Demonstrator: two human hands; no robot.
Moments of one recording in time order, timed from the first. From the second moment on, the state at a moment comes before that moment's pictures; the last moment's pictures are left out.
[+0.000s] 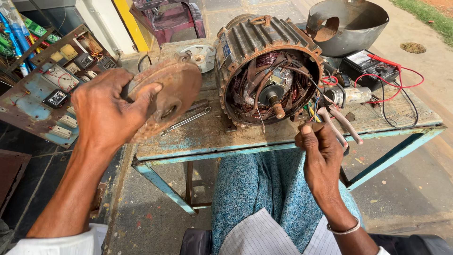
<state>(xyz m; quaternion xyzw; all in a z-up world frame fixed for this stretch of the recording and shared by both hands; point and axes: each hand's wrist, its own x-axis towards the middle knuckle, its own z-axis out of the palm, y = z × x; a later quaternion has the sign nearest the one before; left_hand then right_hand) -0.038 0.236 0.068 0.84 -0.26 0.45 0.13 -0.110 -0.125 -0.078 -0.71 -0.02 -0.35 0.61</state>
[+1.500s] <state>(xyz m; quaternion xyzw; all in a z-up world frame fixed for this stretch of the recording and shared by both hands) -0.148 0.056 -0.043 0.81 -0.27 0.35 0.39 -0.166 -0.158 -0.116 -0.25 0.18 0.02 0.95</state>
